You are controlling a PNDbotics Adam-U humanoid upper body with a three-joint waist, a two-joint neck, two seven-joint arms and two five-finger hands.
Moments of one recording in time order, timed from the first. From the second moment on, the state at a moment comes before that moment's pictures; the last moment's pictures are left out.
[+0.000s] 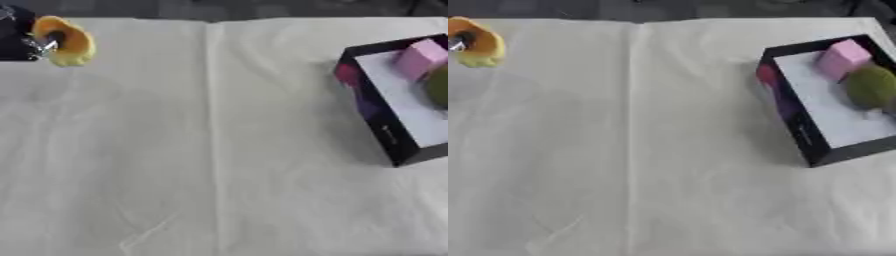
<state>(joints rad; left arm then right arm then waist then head) -0.79 0.69 -0.13 -1.24 0.00 0.08 -0.48 -0.17 -0.88 -0.15 -1.88 -0.40 0.33 -0.39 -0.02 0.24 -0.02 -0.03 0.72</state>
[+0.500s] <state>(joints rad) -0.72 0.58 -0.15 -1.35 0.08 0.02 -0.33 -0.21 -0.90 -0.15 -1.90 -0.40 0.33 -0.38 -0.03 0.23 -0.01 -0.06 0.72</state>
